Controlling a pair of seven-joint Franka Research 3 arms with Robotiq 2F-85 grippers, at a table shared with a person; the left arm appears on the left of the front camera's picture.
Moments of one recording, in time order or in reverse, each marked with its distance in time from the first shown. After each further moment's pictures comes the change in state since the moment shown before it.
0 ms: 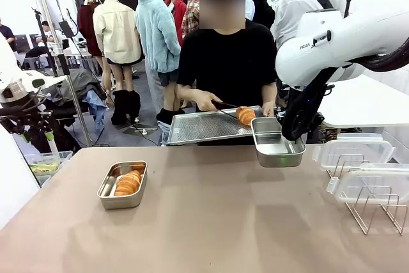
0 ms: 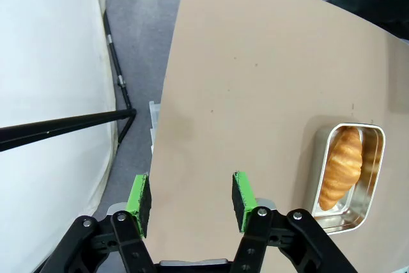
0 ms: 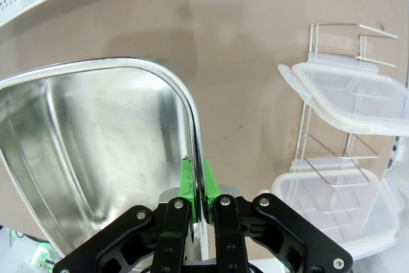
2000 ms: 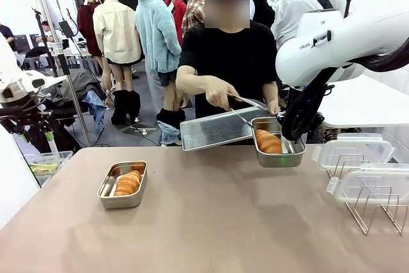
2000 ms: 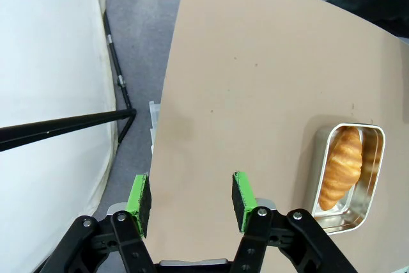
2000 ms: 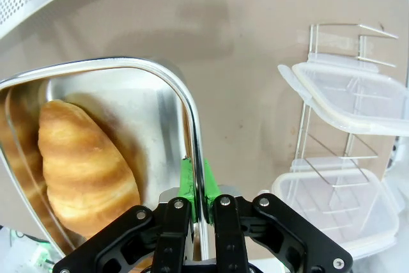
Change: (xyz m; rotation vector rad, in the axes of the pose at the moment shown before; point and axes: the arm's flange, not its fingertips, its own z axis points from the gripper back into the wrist) left arm 0.000 0.000 0.000 0.000 0.000 0.000; right arm 0.000 0.000 0.000 0.000 0.000 0.000
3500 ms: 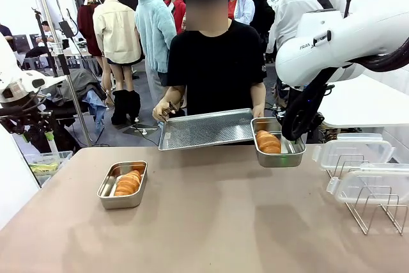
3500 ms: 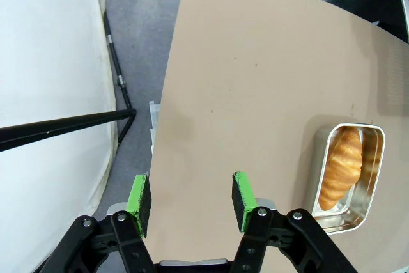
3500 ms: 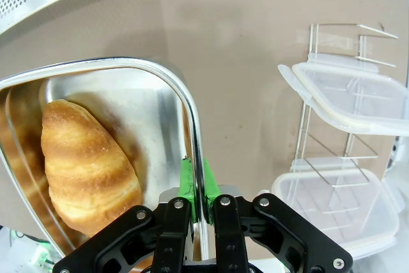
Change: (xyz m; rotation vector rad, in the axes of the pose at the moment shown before) left arm 0.000 0.000 0.000 0.000 0.000 0.000; right arm 0.000 0.000 0.000 0.000 0.000 0.000
